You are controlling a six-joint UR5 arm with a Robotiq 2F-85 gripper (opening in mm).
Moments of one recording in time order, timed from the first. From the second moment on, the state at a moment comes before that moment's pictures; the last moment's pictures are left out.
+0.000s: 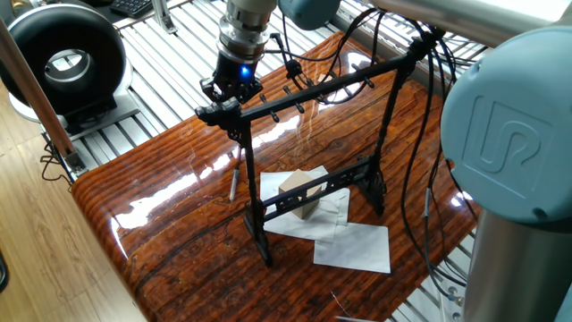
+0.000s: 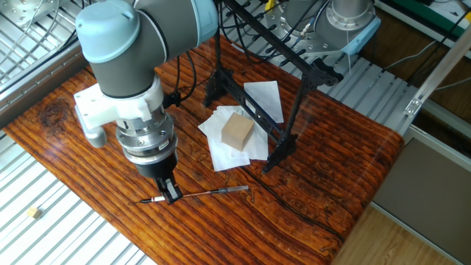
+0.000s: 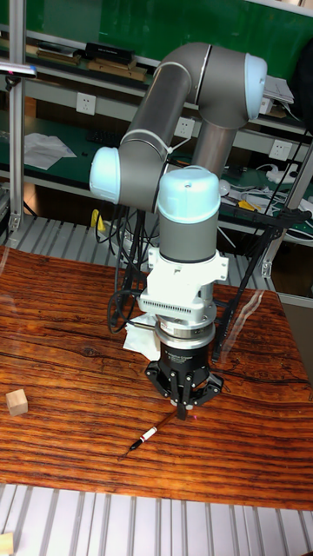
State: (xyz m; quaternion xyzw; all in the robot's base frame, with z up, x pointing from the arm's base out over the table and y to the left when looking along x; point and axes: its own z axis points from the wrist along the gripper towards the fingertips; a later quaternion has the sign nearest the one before) arm 0.670 0.091 0.067 0.18 0.97 0.12 0.05
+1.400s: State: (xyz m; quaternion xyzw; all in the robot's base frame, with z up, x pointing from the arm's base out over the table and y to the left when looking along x) arm 0.651 0.071 0.058 0.16 0.98 0.07 0.02
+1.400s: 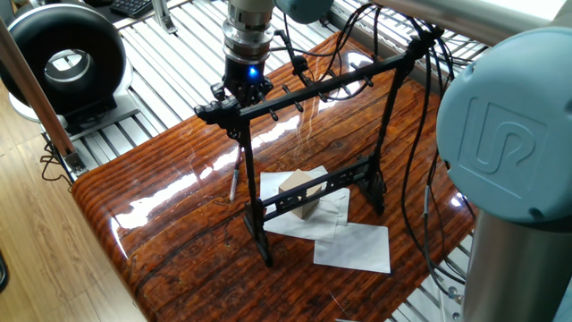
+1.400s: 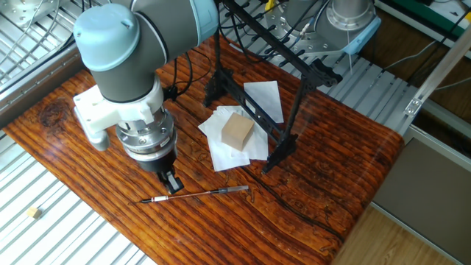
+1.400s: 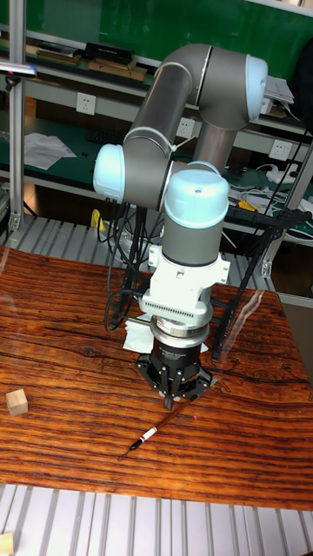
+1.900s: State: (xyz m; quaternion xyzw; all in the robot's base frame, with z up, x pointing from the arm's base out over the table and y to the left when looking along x) arm 0.649 0.070 0.039 0.13 0.99 0.09 0.03
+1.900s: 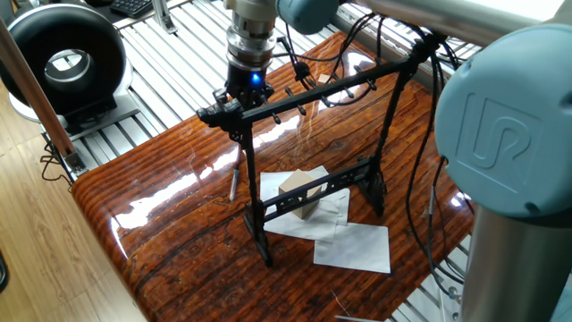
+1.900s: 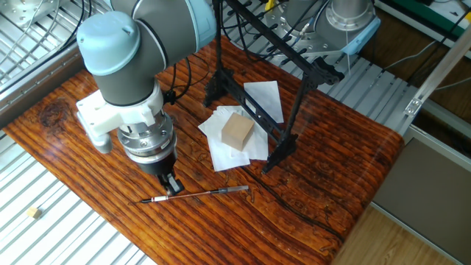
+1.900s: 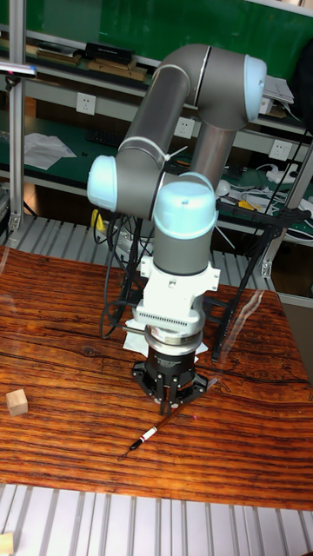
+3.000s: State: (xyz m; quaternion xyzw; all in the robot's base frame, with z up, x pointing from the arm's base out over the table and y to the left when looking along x) arm 0.649 0.083 0.022 0.12 0.99 0.10 0.02
